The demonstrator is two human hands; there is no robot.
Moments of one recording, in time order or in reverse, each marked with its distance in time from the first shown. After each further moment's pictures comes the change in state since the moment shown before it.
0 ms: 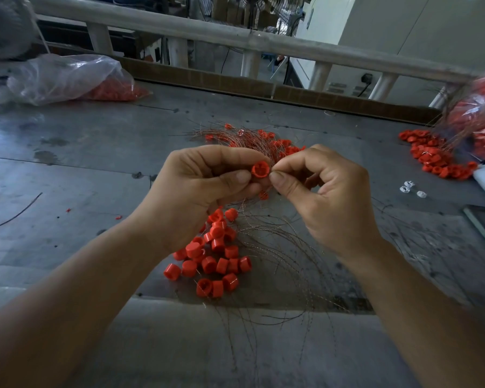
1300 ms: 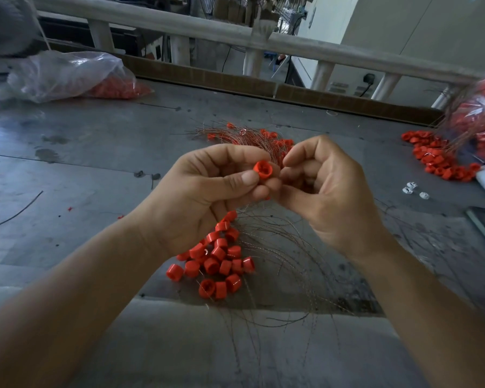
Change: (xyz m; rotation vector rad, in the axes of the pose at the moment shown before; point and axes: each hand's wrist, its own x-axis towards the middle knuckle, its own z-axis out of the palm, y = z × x) left_hand 0.001 0.002 -0.001 -0.214 -0.121 -0.103; right_hand 0.002 -0.004 -0.002 0.413 -0.171 0.277
